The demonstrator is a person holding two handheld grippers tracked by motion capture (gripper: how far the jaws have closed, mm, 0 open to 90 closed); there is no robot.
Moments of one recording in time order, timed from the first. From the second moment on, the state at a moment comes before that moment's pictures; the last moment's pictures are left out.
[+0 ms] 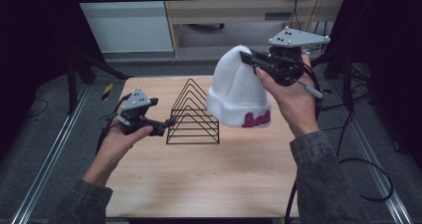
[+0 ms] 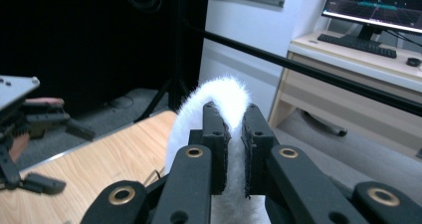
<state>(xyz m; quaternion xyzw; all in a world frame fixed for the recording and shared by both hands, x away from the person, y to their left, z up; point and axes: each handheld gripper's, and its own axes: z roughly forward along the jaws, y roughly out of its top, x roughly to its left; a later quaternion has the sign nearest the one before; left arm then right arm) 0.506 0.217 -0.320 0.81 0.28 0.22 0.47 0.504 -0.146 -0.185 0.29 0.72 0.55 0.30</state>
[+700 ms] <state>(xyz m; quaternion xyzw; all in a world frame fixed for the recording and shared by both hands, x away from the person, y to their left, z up) 0.536 0.196 -0.310 0.80 0.27 0.19 0.51 0.526 -0.085 -0.163 0.25 0.74 0.57 0.27</state>
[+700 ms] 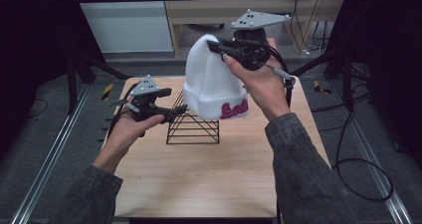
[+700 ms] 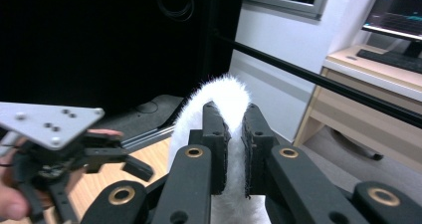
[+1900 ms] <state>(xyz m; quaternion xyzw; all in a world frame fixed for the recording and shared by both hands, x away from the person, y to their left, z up) 0.542 0.218 -0.303 0.77 0.30 0.25 0.51 0.568 -0.079 -0.192 0.28 0.75 0.54 0.28</state>
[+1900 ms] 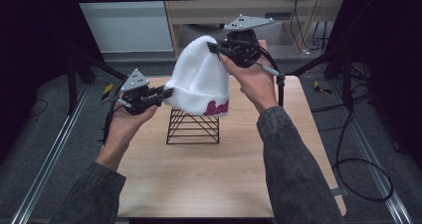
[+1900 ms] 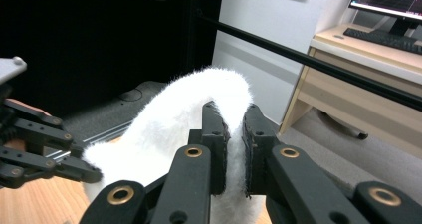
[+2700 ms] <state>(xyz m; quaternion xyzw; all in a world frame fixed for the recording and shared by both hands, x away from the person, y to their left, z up) 0.560 0.230 -0.339 0.77 0.33 0.24 0.49 0.599 -0.064 -0.226 0.29 0.77 0.51 0.26</state>
